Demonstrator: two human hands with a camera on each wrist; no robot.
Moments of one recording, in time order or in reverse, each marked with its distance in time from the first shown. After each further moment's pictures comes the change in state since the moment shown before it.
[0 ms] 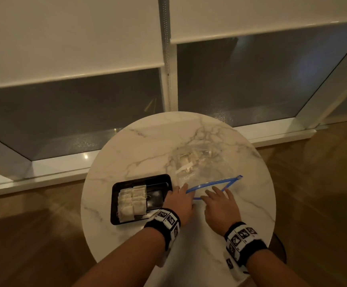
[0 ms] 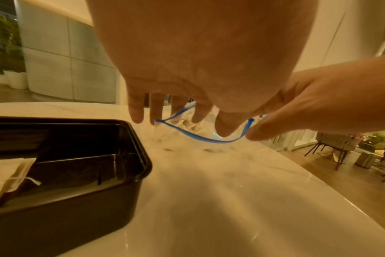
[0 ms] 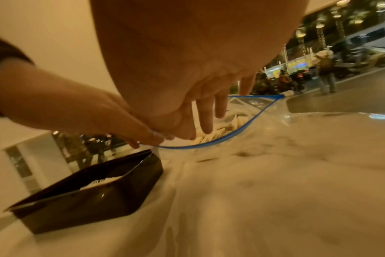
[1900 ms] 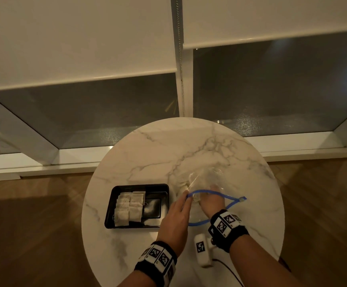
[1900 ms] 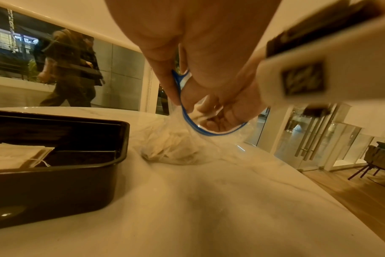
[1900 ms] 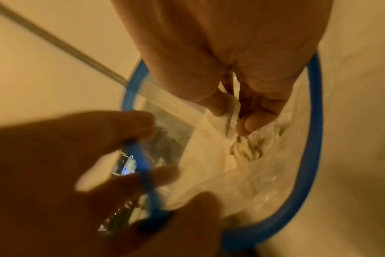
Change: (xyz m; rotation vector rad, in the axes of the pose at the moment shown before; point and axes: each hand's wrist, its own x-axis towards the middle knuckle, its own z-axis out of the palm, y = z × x) left_hand -0.017 0.048 -0.010 -0.429 0.428 -0.155; right_hand 0.097 0.002 -0.035 0.810 -0.276 0.479
